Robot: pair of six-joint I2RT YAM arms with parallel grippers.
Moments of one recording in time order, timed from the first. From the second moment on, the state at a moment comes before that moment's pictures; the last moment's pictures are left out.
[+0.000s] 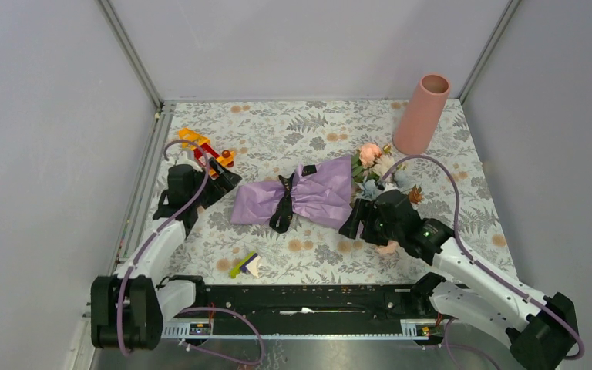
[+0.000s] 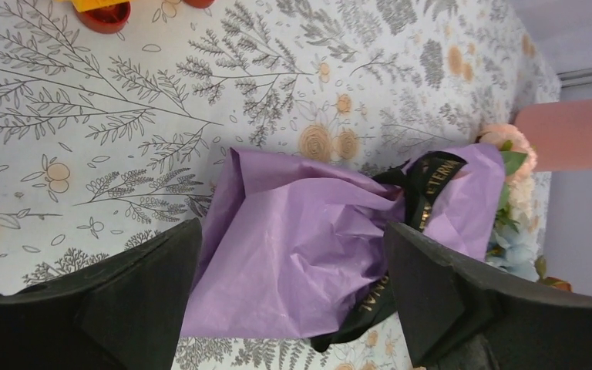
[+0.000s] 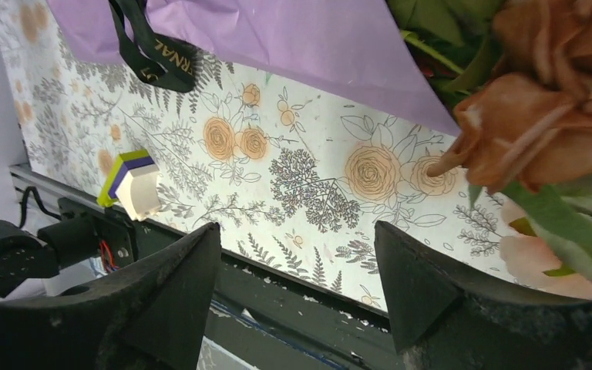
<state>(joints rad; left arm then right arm) -0.03 1.04 0.54 -0.04 0.24 -0.70 0.65 0.85 0.60 -0.53 -0.07 0.82</state>
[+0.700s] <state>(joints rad) -0.15 1.39 0.59 0.05 0.15 -0.64 0.79 1.11 0.55 -0.30 0.20 0.88</state>
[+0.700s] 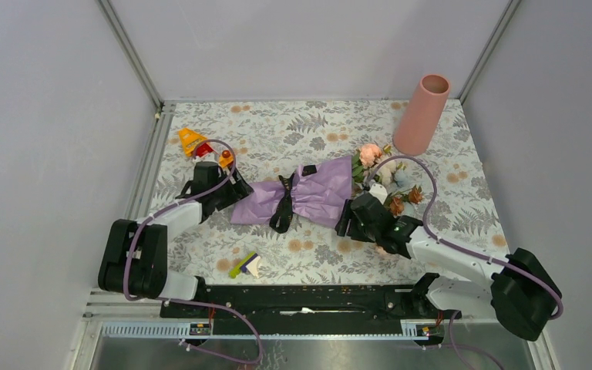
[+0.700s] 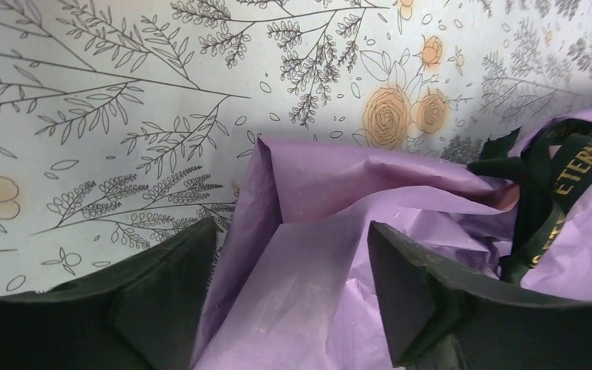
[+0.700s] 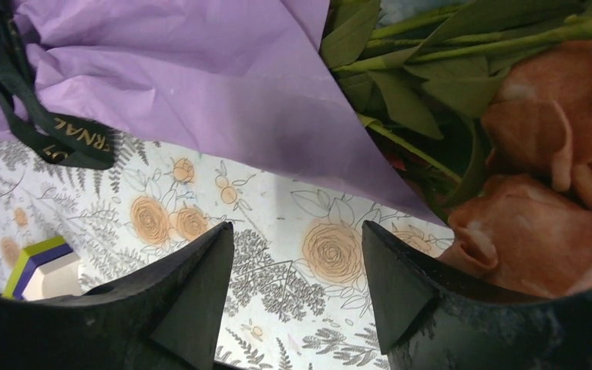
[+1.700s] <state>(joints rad) -0.35 1.07 0.32 0.05 0.15 -0.71 0.53 1.61 0.90 -0.20 0.04 0.54</state>
